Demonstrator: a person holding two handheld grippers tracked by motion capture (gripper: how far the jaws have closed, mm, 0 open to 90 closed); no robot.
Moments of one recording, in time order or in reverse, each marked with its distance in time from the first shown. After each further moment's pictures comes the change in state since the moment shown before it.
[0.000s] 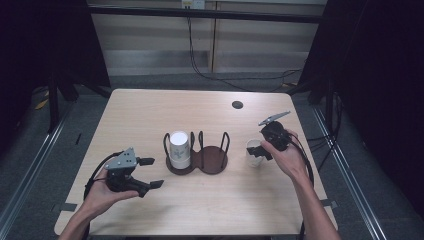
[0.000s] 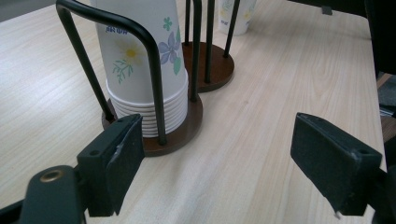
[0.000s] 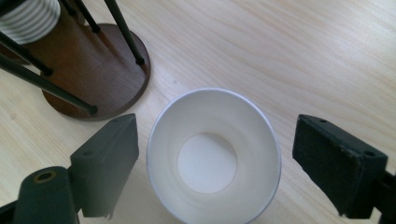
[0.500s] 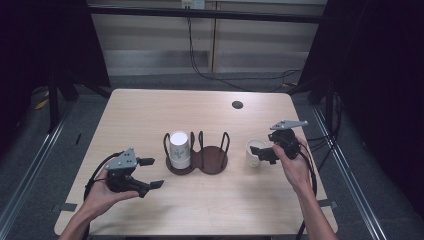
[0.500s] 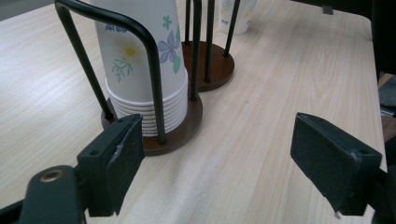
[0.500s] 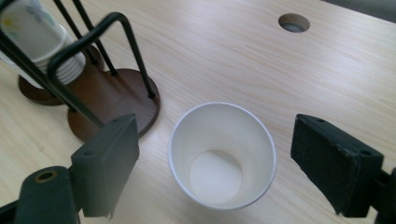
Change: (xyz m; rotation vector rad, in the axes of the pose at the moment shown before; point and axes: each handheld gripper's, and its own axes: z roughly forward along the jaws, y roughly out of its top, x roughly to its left) left arm -0.001 0.000 0.000 0.002 0.003 -0.004; right arm 0.012 -0.025 -0.027 -0.231 -0.024 0.058
